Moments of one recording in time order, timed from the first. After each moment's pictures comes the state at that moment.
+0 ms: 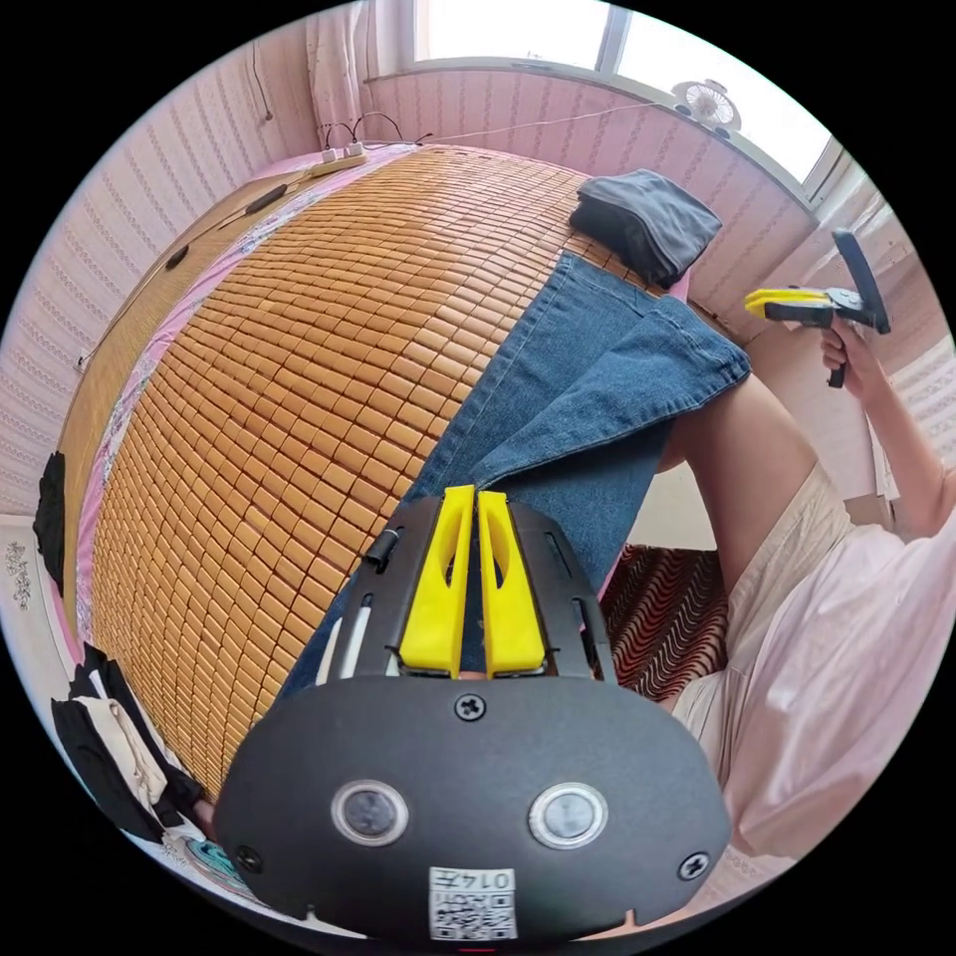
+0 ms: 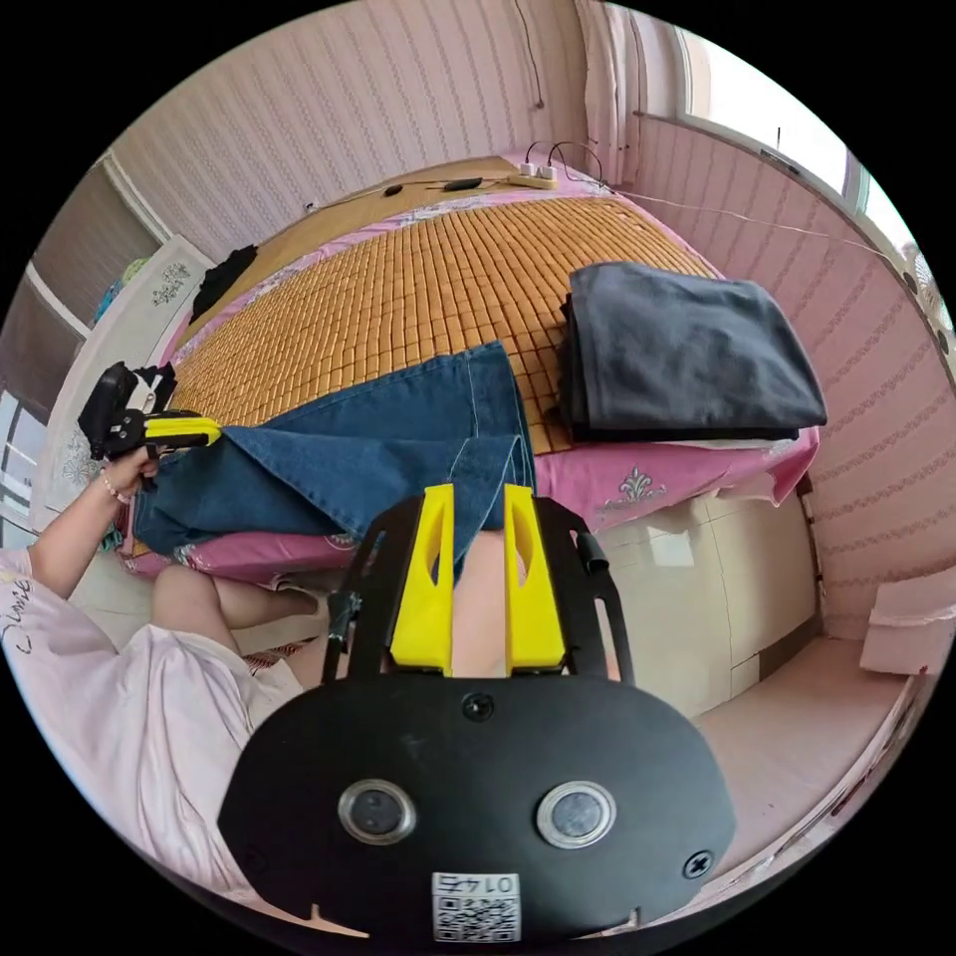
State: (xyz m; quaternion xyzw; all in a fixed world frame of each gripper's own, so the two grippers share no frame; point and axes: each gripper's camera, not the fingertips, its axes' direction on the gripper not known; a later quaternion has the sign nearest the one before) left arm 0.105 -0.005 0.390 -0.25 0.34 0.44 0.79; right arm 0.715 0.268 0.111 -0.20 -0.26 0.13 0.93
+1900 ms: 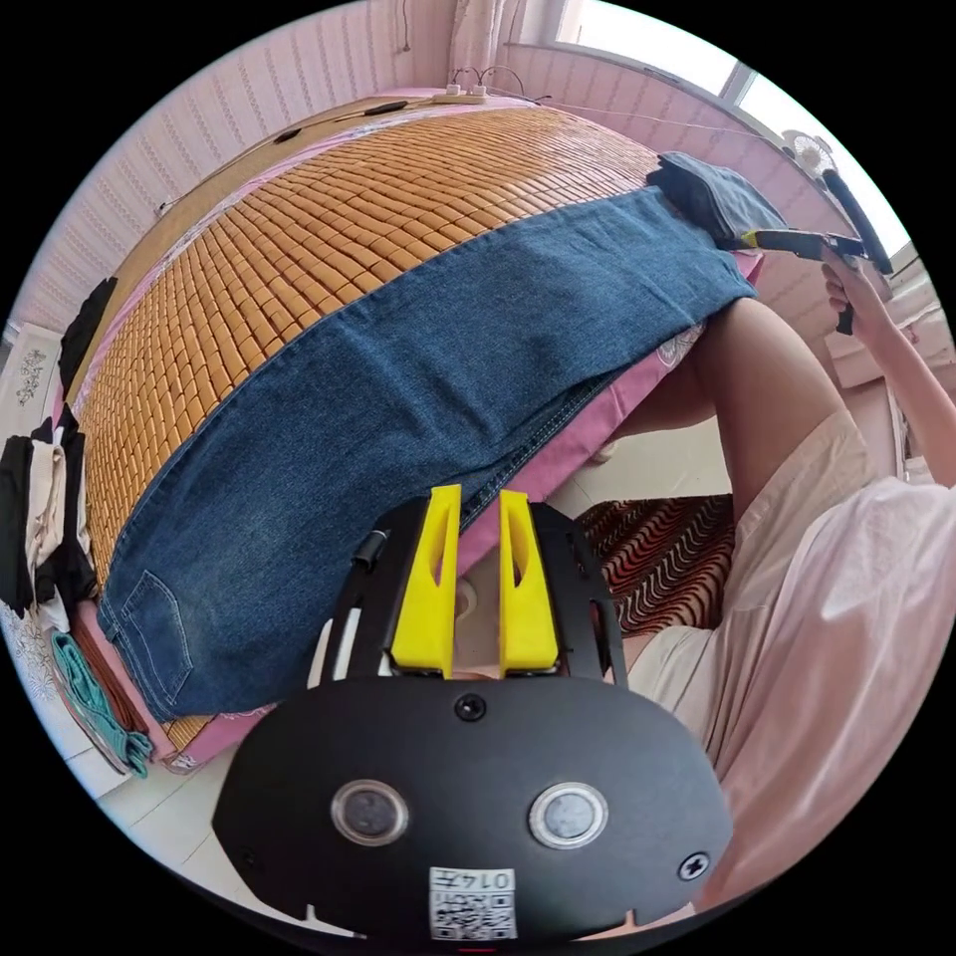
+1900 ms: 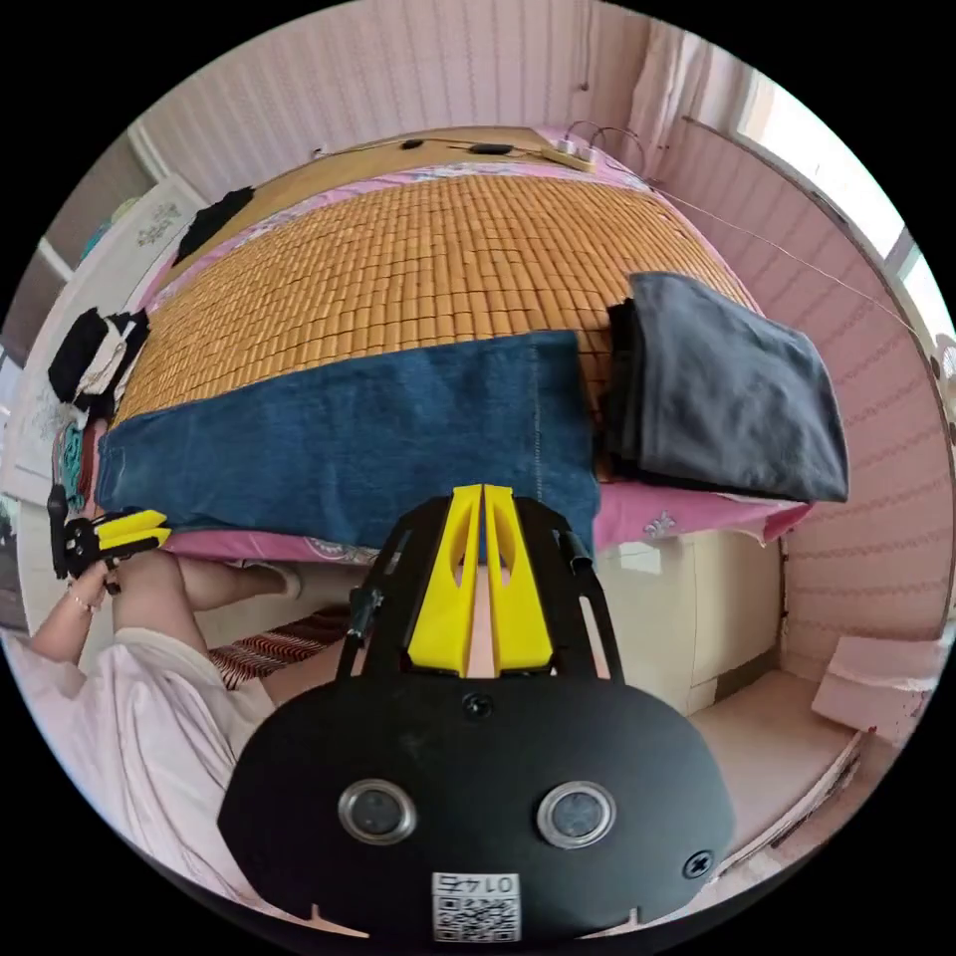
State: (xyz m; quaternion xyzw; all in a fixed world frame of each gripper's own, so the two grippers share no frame) left arm -0.109 0.147 0.333 -0.31 0.24 0.32 0.86; right arm 0.402 0.191 0.254 -0.20 -0.26 0.01 0.95
